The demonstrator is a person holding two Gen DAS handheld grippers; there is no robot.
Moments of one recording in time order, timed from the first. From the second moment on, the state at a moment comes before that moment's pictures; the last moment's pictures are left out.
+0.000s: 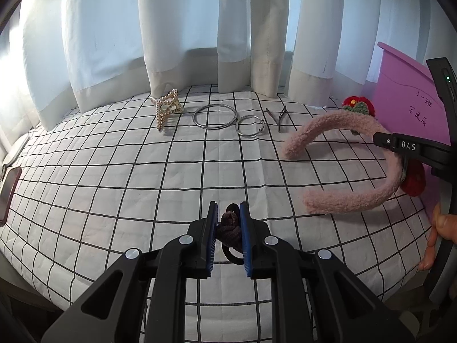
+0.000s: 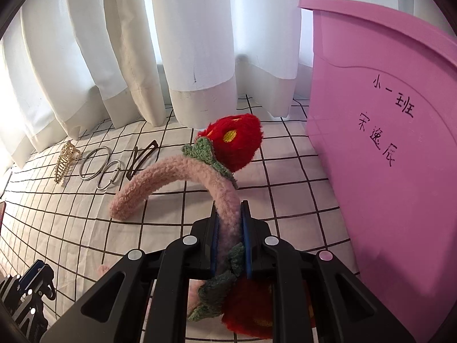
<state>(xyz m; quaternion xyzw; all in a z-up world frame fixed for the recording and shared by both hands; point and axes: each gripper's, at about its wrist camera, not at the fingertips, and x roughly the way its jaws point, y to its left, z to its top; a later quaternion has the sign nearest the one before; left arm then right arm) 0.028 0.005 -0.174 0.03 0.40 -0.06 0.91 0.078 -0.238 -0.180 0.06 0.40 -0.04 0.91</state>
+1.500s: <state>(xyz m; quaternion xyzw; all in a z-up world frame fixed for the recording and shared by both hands) 0.040 -0.076 0.007 0.05 0.28 -0.22 0.93 -0.037 -0.292 -0.001 0.08 0.28 -0.11 0.95</state>
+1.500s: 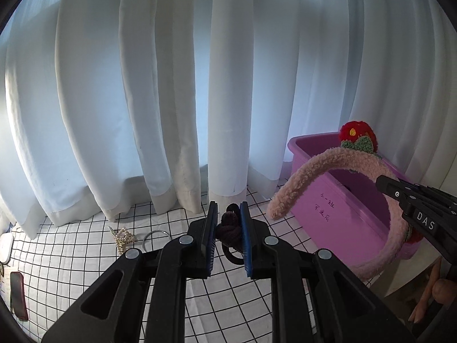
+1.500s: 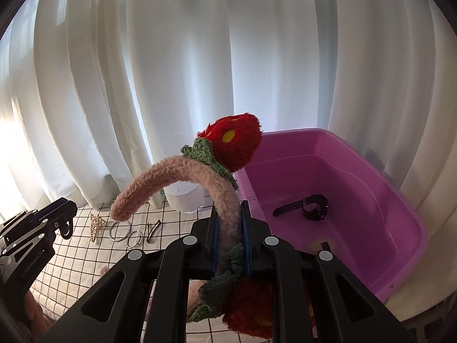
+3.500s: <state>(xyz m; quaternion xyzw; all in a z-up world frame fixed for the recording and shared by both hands) 0.155 -0.377 -0.039 0.19 0.37 -0.35 0.84 -0.018 -0.455 -0.033 0.10 0.38 -0.22 0.89</state>
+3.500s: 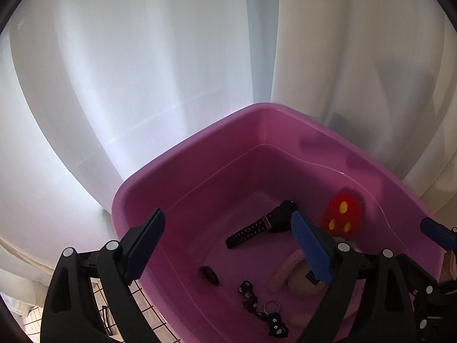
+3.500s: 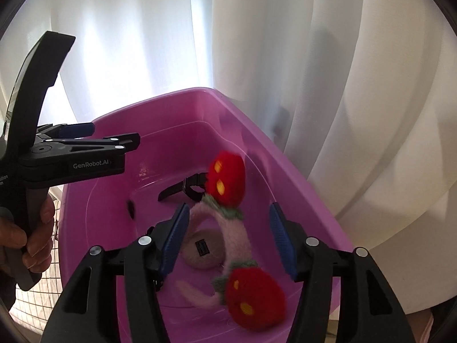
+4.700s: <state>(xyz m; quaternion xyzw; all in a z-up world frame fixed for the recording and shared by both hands) 0.137 -0.266 0.013 0.10 0.40 -0.30 0.86 -0.037 -0.413 -0.006 0.10 0.35 -0.14 0.92</state>
